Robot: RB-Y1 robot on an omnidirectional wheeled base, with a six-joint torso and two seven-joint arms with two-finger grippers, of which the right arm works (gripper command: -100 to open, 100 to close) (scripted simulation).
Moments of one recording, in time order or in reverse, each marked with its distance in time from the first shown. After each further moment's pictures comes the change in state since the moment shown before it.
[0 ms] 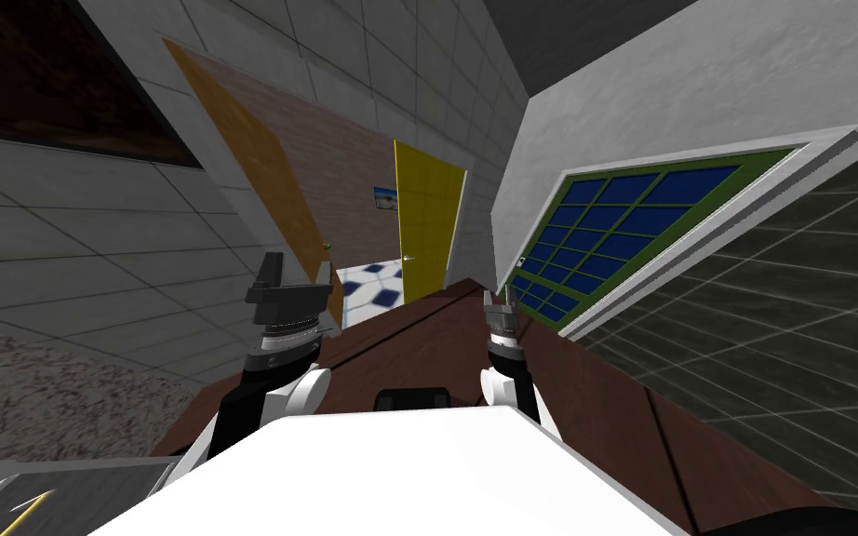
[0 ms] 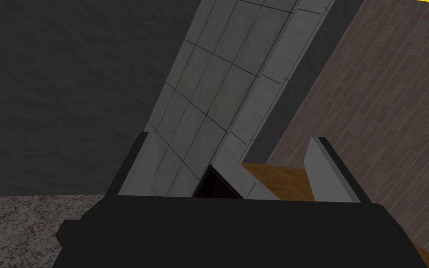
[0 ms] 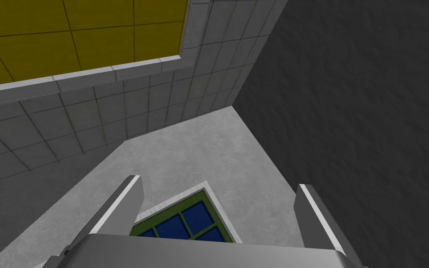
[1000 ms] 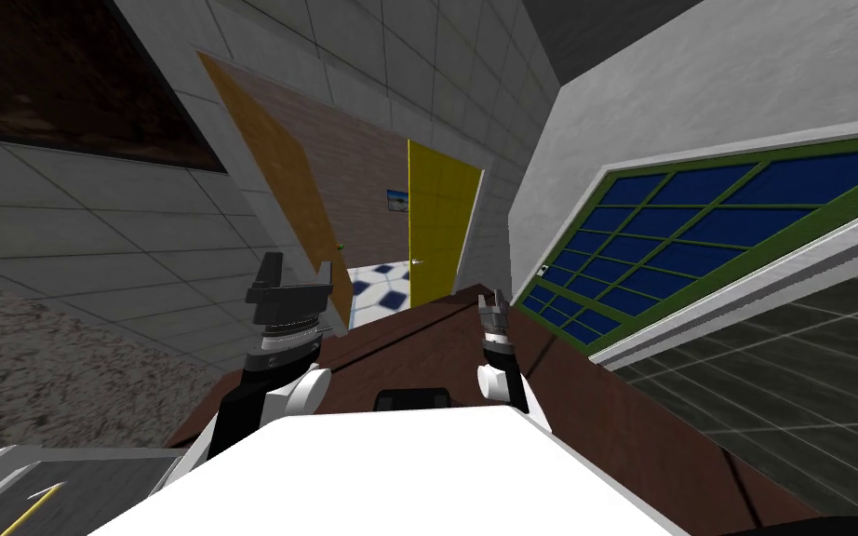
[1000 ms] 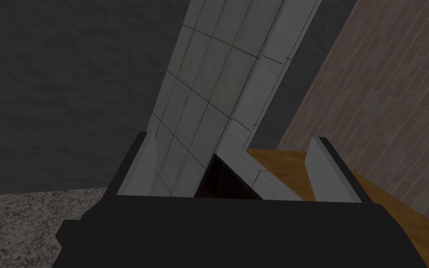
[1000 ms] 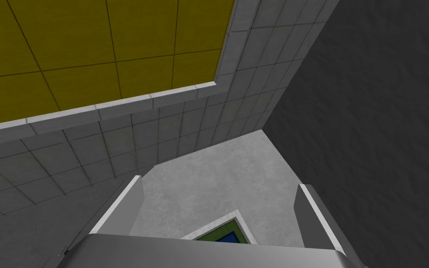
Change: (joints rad) arm -0.084 -0.036 -0.020 0.178 -0.020 -0.015 0.022
